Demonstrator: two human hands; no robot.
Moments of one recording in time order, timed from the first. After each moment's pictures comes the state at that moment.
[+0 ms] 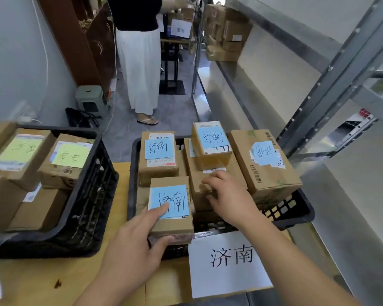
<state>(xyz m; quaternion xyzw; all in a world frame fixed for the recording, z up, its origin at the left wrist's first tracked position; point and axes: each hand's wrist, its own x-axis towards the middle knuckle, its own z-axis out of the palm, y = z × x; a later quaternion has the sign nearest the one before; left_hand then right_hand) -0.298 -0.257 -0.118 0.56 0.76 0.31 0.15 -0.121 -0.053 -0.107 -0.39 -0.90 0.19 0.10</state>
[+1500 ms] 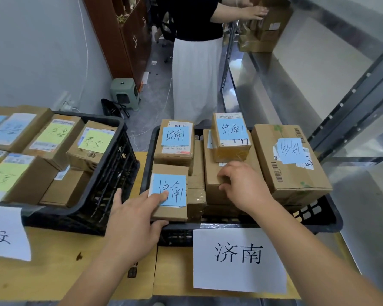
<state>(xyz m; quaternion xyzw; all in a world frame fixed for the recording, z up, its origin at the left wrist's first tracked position) -0.303 -0.243 -0.122 0.52 0.84 0.13 0.04 -0.130 -0.018 -0.113 -0.37 -0.91 0.16 0.06</state>
